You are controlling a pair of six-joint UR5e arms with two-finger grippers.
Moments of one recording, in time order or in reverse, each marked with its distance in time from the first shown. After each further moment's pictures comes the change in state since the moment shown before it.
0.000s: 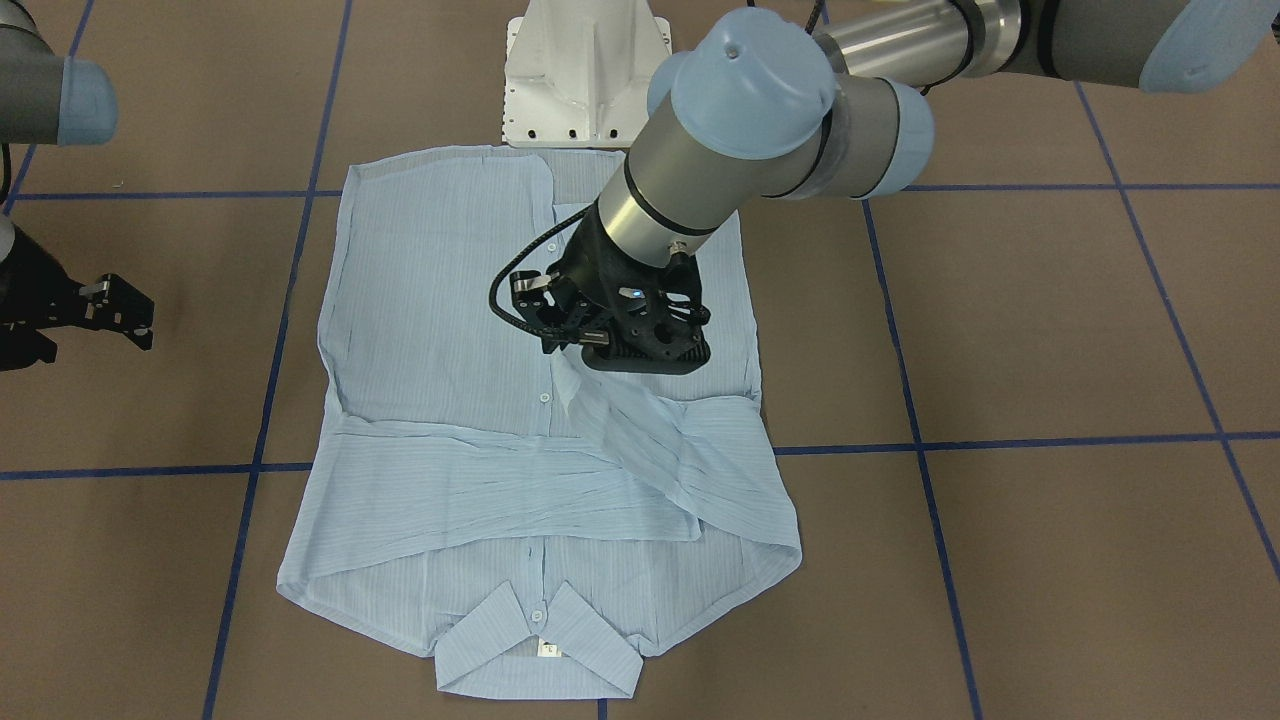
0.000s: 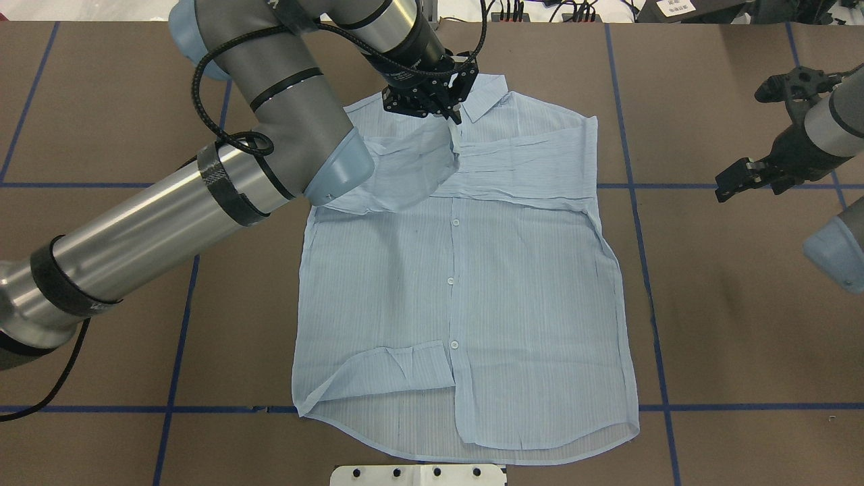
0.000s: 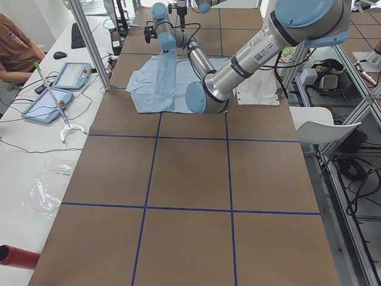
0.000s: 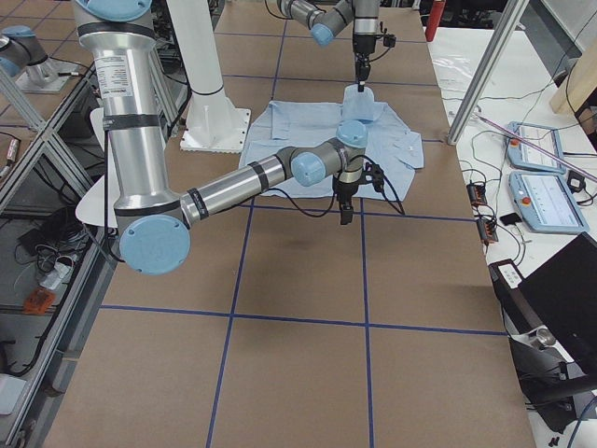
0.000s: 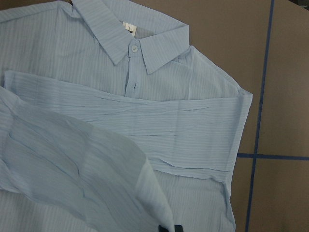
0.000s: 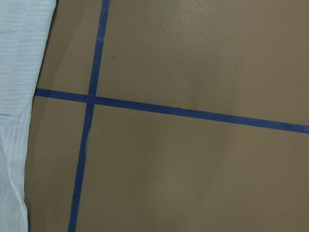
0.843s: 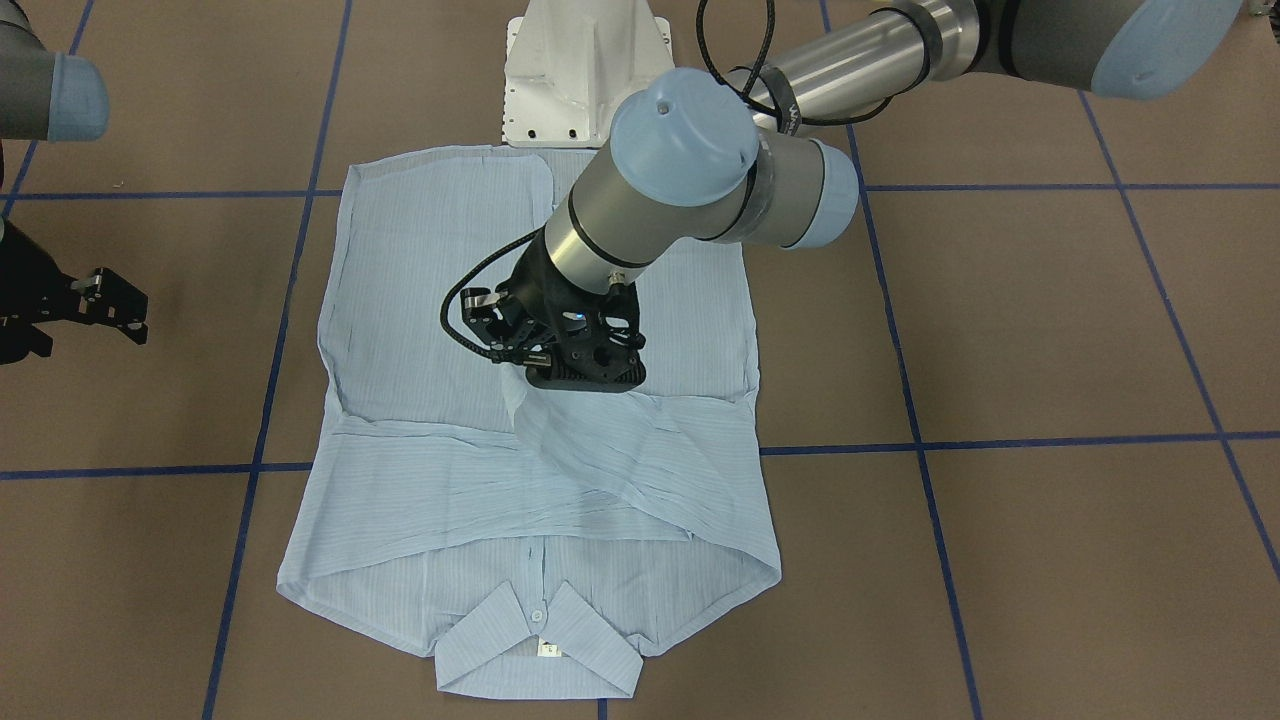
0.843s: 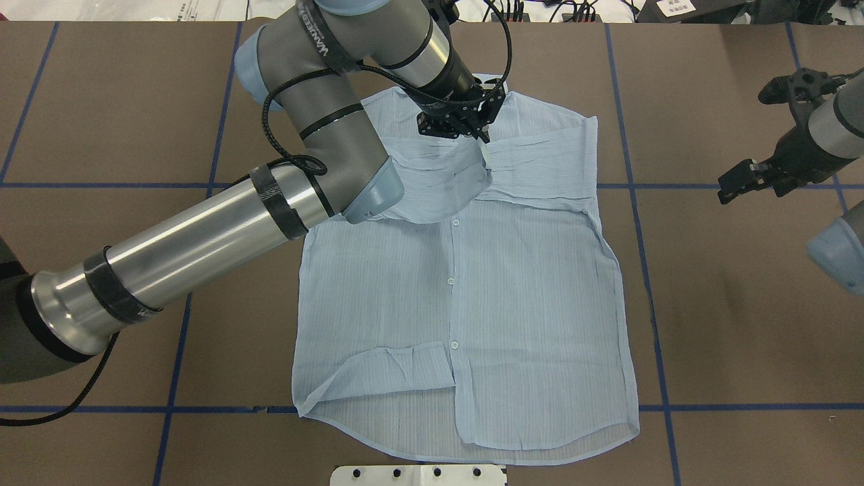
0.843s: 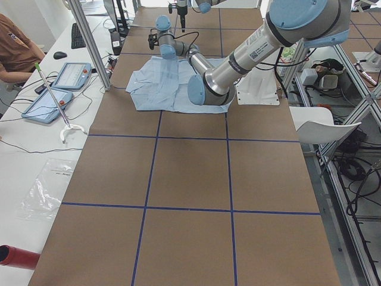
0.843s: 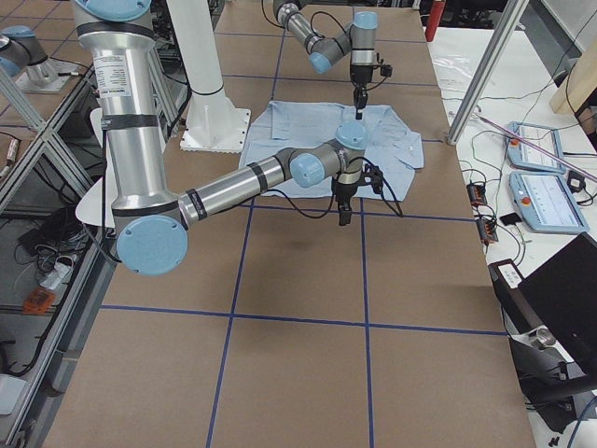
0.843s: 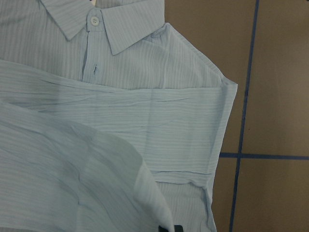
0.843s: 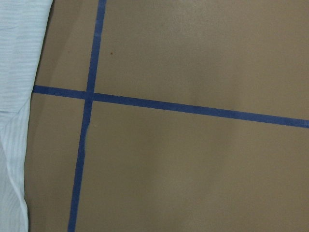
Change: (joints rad) left arm 0.112 -0.090 0.286 -0.299 0.111 -0.074; right arm 0.001 -0.005 0.001 -0.001 0.012 0.005
